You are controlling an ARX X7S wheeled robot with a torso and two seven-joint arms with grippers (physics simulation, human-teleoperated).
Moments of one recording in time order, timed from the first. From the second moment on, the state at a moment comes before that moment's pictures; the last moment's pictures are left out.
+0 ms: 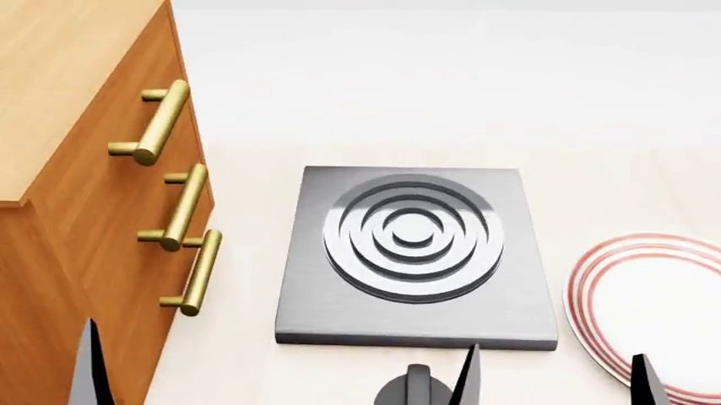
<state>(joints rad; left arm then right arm) 0.15 -0.18 0.20 0.91 -0.02 -0.42 -0.30 -0.31 0.21 -0.09 -0.88 0.18 0.00 0.24</state>
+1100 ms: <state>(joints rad) -1.23 -0.03 0.94 -0.65 0.64 -0.59 -0.05 -0.30 0.26 -0.12 -0.85 0.19 0.01 0.26</state>
